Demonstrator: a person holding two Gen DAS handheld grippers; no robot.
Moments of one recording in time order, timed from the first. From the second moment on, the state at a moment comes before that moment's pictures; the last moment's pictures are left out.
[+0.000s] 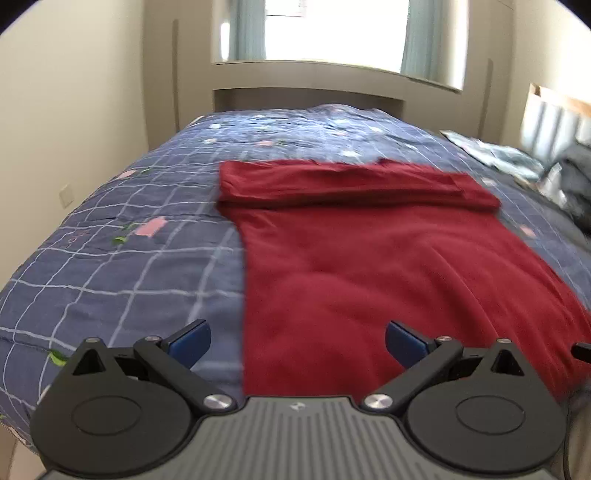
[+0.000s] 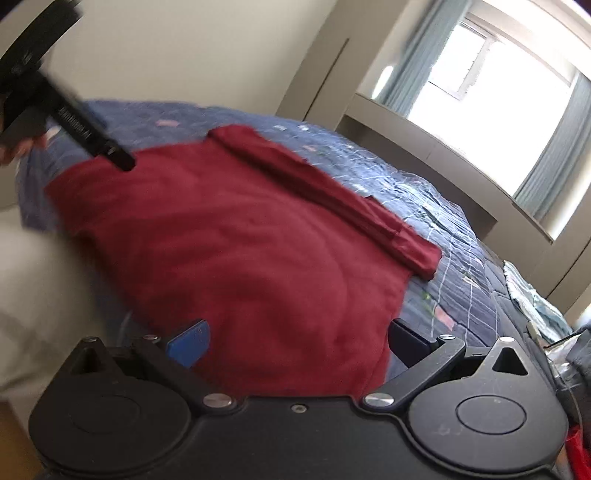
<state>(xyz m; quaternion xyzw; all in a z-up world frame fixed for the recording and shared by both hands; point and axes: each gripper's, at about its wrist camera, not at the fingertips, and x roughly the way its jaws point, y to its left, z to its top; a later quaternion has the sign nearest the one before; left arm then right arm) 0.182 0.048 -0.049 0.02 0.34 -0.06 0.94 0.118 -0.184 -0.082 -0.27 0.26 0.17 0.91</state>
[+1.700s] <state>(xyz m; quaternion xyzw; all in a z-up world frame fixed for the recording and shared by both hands) 0.099 -0.094 -0.057 0.25 0.28 -0.10 0.92 0.116 -0.185 -0.016 -0.09 0.23 0.20 0.95</state>
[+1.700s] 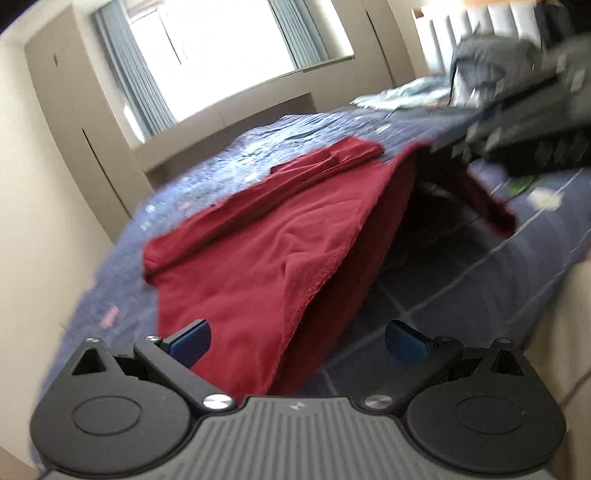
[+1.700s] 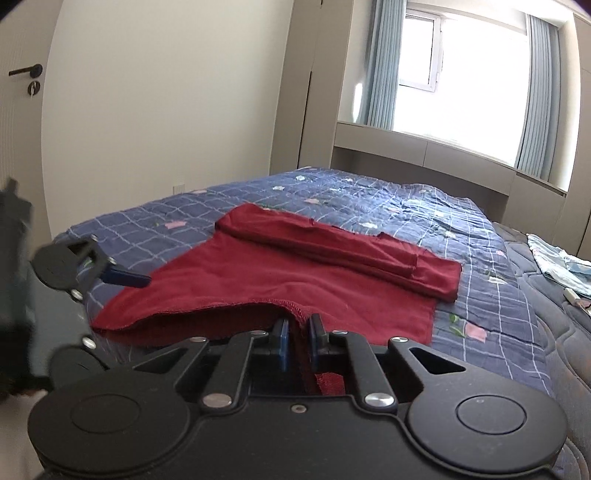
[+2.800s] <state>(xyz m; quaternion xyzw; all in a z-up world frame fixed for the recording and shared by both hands) 0.070 -0.053 -0.061 0.35 0.22 -0.08 0.91 0.090 -0.181 -0.036 -0.21 0.24 0.20 0.93</state>
